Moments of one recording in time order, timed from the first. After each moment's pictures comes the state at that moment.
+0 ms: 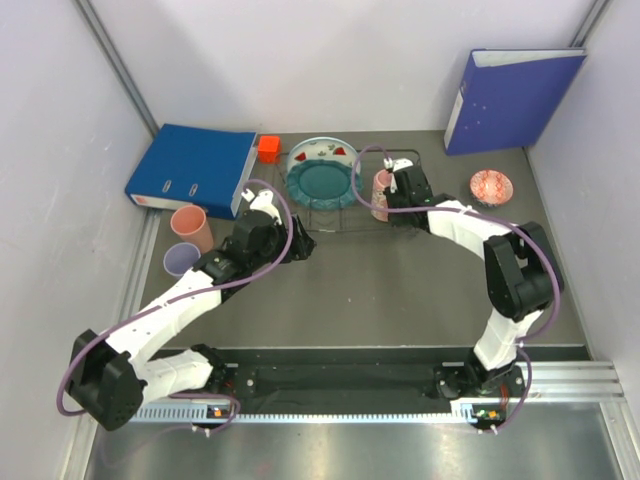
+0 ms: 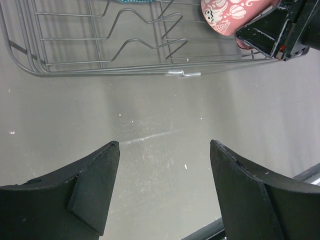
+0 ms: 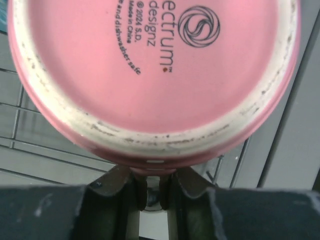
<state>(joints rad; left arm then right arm) -0.60 1.11 0.78 -0.21 -0.04 -0.63 0.42 1.76 1.16 -0.22 0.11 0.12</state>
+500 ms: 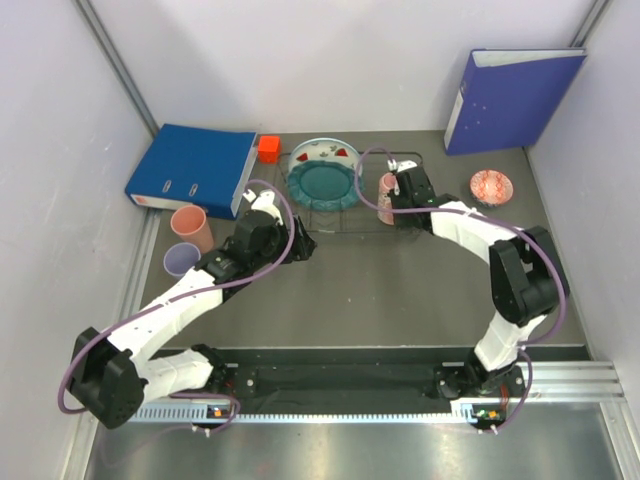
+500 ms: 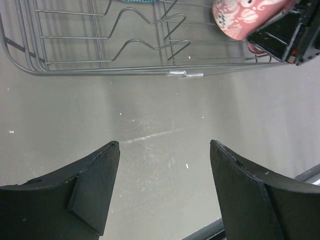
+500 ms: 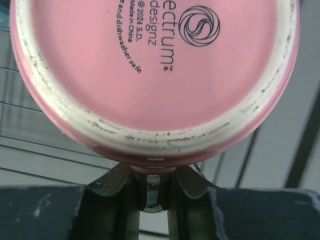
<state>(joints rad) -0.60 1.12 0.78 -0.21 -0.04 -0.63 0.43 1.73 1.15 -0.26 0.15 0.13</state>
